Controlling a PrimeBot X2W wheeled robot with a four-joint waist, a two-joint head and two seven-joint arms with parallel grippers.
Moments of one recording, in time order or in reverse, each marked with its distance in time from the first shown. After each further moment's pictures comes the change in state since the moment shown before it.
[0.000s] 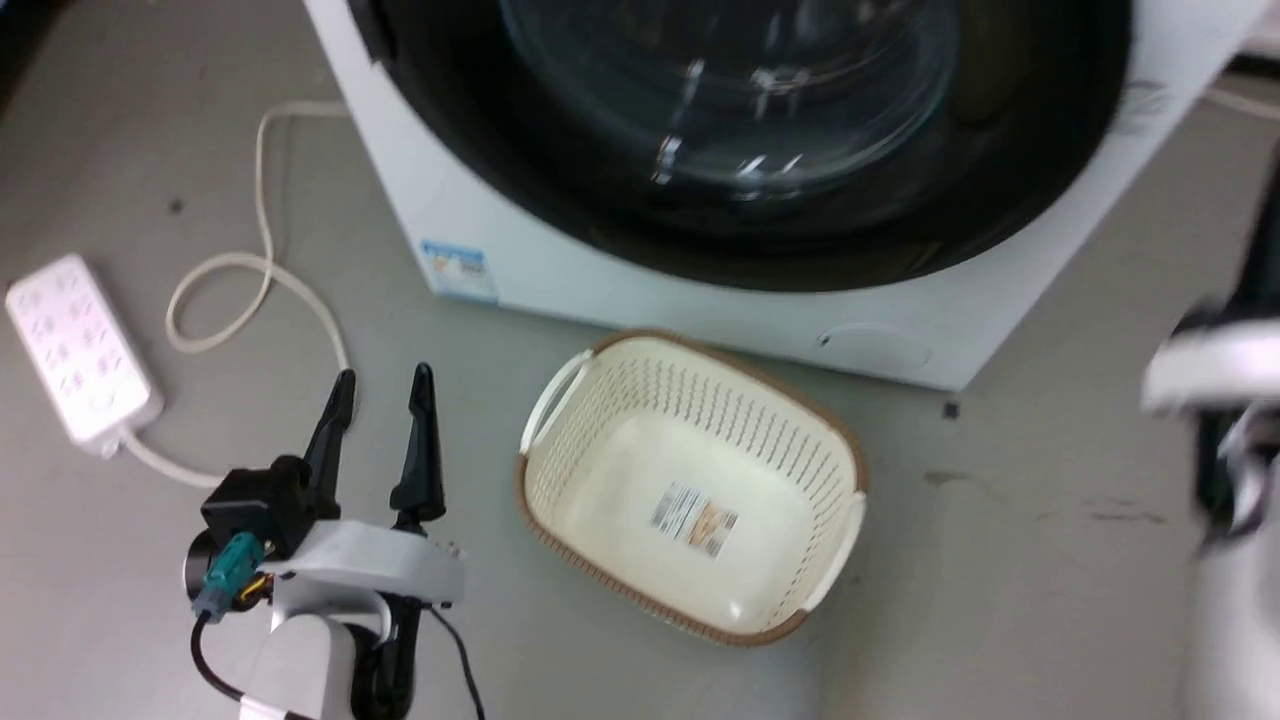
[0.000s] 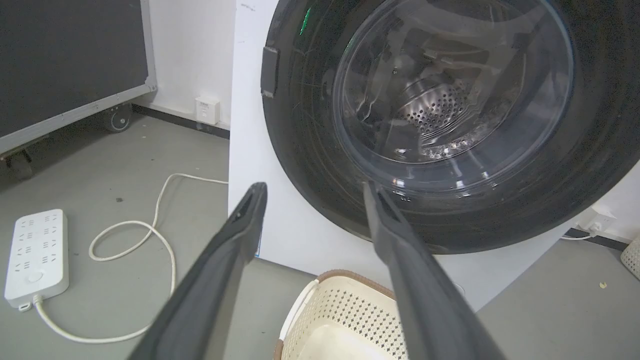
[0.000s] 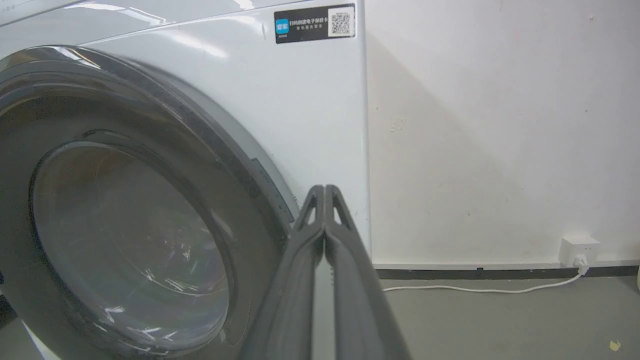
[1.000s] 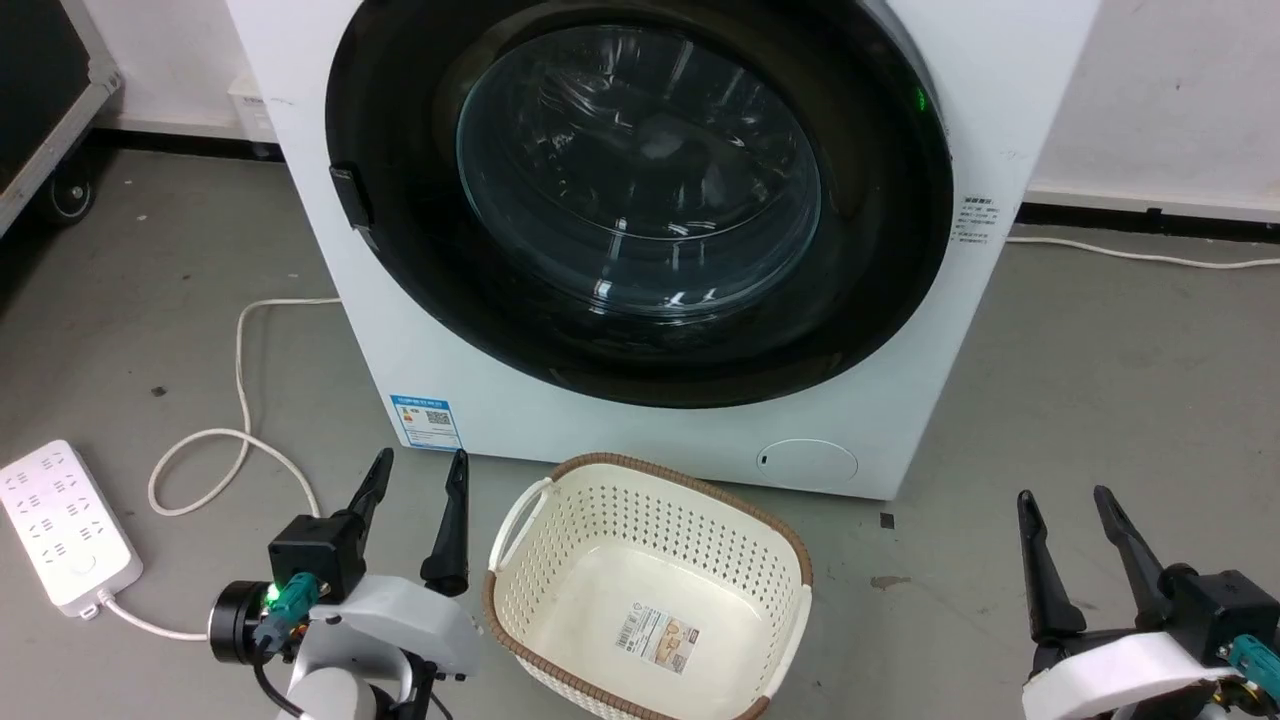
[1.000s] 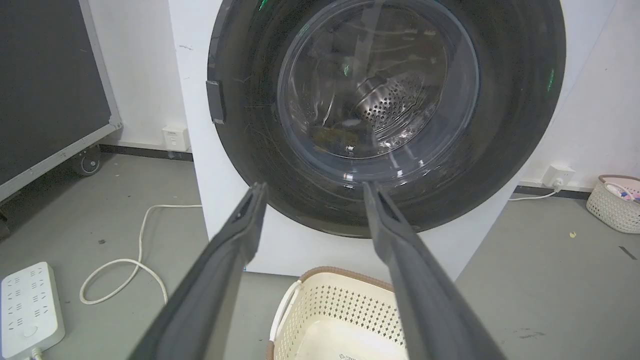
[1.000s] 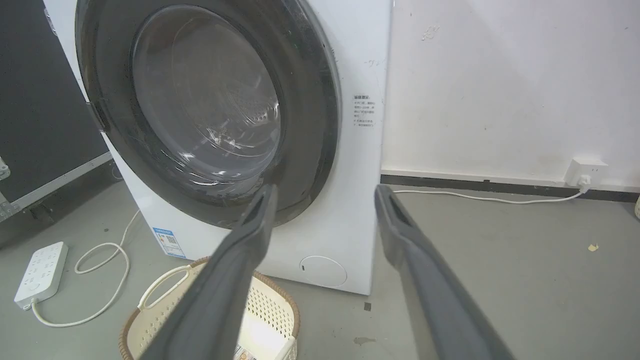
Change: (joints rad) left arm 0.065 0.037 -0.064 0.078 0.081 0.003 0.038; right arm 0.518 0.000 0.198 -0.055 0.037 0.000 0.010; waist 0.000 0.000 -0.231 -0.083
